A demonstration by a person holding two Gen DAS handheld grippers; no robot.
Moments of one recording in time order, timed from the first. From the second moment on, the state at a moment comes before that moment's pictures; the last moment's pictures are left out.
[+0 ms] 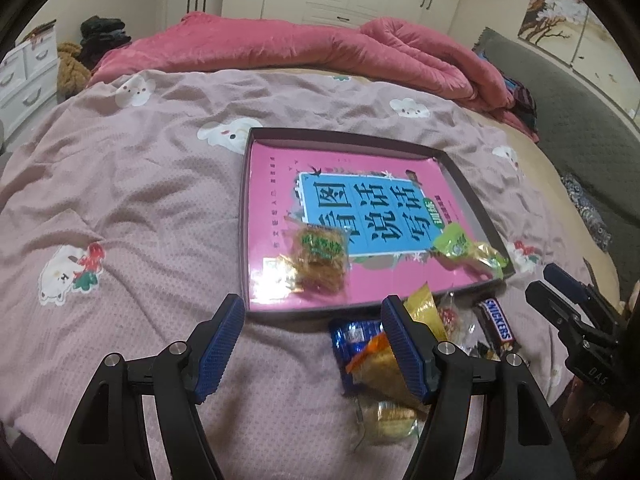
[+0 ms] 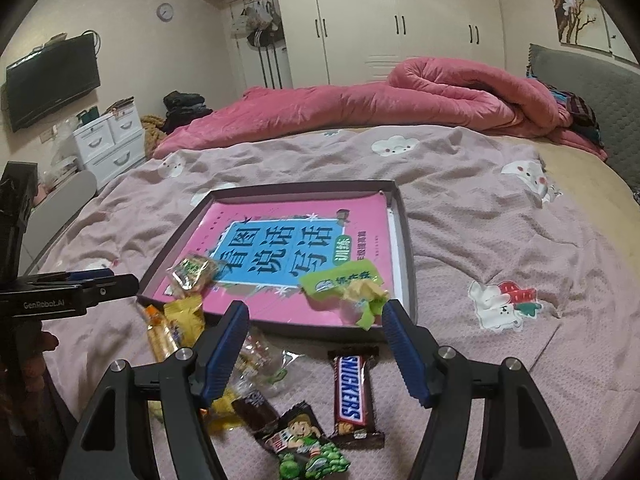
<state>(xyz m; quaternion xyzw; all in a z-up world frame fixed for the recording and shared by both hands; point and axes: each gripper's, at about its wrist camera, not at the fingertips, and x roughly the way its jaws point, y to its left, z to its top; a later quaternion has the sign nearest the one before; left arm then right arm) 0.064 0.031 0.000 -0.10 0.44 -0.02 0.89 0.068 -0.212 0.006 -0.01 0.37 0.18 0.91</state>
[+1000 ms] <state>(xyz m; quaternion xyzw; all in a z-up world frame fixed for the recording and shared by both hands) 0.029 0.010 -0.010 -0.06 0.48 -0.03 0.88 0.040 -0.196 -0.008 -0.06 0.40 0.22 0.89</state>
